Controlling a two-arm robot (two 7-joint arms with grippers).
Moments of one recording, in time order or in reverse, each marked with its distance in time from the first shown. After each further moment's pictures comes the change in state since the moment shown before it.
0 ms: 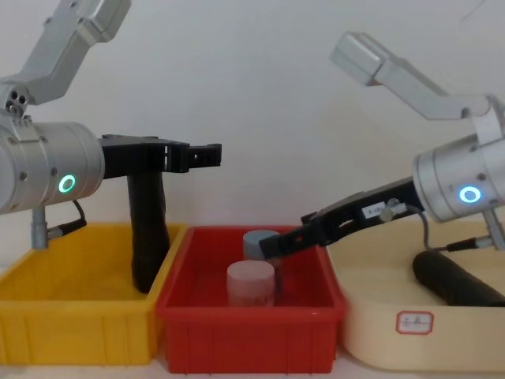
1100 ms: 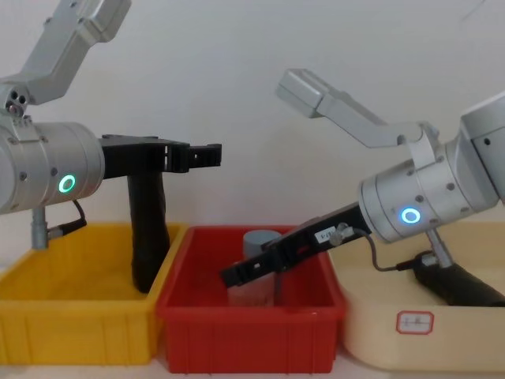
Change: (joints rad) left arm 0.000 0.000 0.000 0.000 0.000 0.000 0.000; right arm 0.085 -0.107 -0.077 0.188 -0.030 -0.028 0.051
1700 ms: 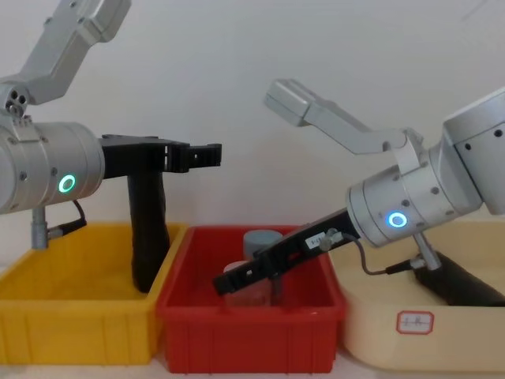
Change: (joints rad) left arm 0.000 0.000 0.000 0.000 0.000 0.000 0.000; right arm 0.033 -0.038 -0.013 0.080 -0.020 -0.016 0.026
